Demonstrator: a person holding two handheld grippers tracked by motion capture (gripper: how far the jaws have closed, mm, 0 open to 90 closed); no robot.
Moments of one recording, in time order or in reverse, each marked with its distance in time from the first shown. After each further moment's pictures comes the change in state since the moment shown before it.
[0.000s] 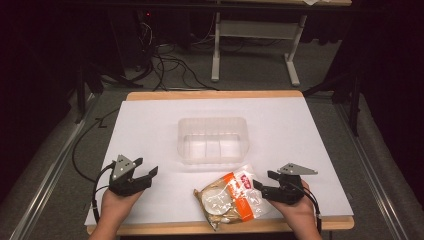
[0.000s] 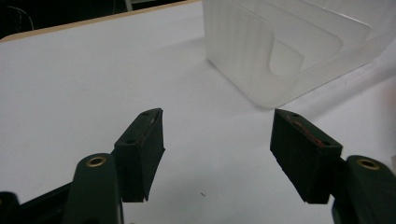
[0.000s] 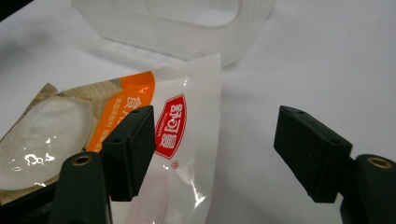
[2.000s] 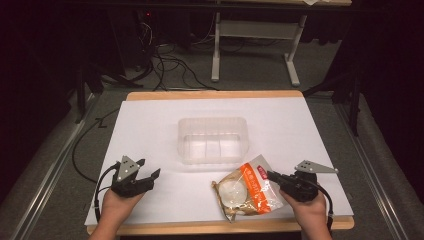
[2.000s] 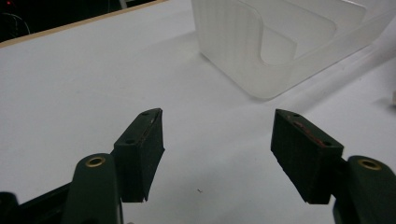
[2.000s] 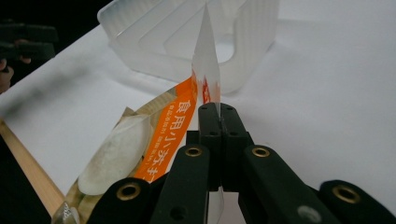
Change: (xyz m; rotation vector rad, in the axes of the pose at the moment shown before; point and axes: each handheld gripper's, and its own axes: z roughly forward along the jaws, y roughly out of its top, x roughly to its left) left arm -0.006 0.000 0.002 0.025 -0.005 0.059; right arm -0.023 0.007 -0.034 -0.119 0.100 0.032
